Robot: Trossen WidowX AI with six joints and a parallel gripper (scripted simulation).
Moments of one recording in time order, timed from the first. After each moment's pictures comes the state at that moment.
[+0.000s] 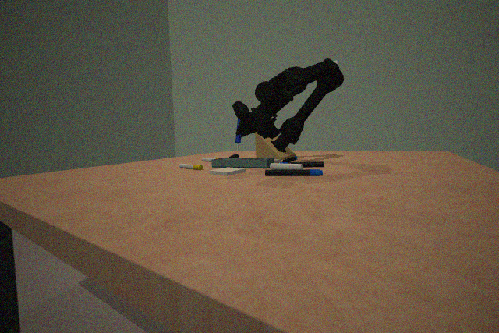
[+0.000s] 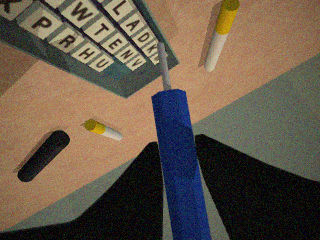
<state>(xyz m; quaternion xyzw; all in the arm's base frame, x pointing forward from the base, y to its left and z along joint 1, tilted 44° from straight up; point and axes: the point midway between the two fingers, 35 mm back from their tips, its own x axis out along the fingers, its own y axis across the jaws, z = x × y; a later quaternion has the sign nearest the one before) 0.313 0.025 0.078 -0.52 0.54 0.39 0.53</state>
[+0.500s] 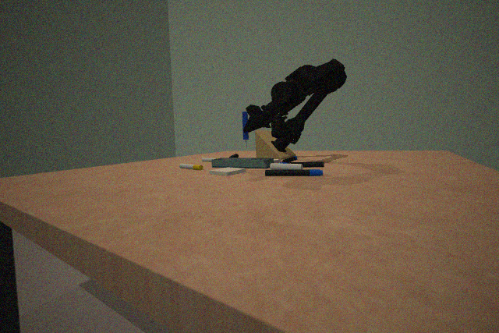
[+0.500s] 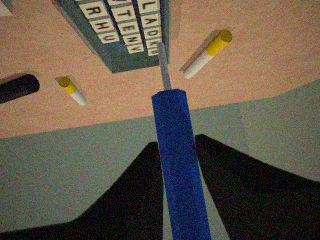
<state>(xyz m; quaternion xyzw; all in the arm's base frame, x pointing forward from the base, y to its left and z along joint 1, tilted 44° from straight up) 0.315 0.044 0.109 -0.65 0.46 0.46 0.40</state>
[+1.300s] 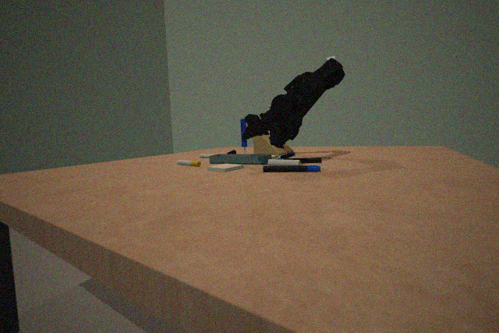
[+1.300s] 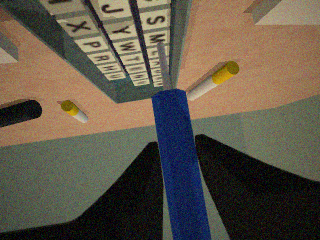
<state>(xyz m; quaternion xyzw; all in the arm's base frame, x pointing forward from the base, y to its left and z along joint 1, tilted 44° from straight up) 0.310 0.070 0.084 -0.65 0.45 0.46 0.39</state>
